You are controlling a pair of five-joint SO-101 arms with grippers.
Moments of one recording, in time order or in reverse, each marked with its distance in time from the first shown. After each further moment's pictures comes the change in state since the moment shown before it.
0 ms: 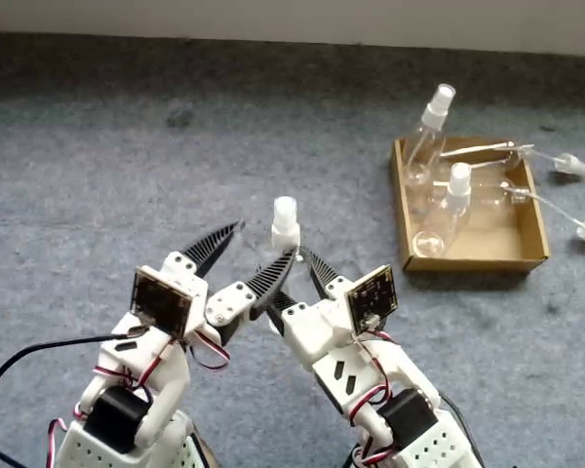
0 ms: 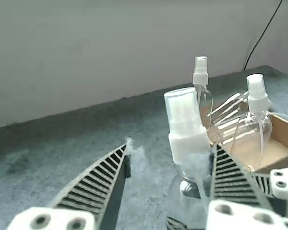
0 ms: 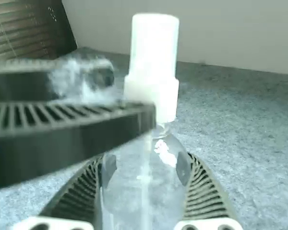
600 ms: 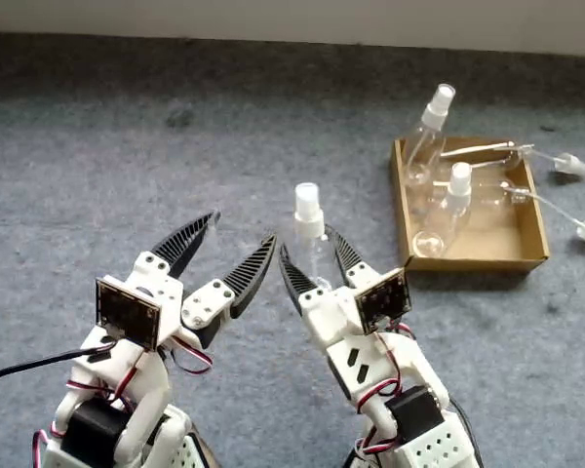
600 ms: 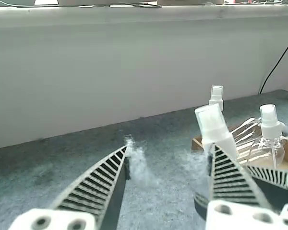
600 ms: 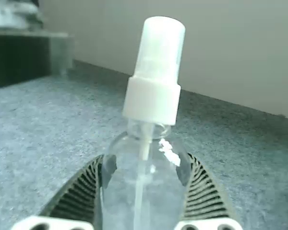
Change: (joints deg) left arm -3.8 0.0 -9.4 6.0 0.0; right arm 7.0 0.0 -0.1 -4.1 9.8
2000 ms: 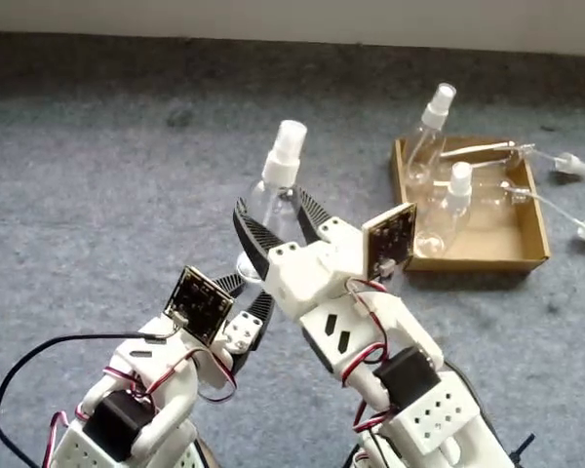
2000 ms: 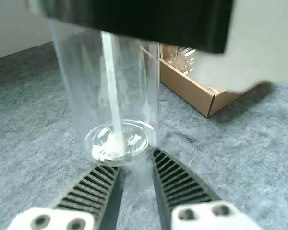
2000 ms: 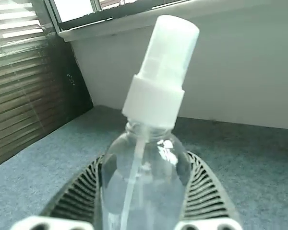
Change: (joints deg) left arm 12.4 0.0 5.8 13.7 0.3; right arm -7.4 34.0 -29.9 -7.6 -15.8
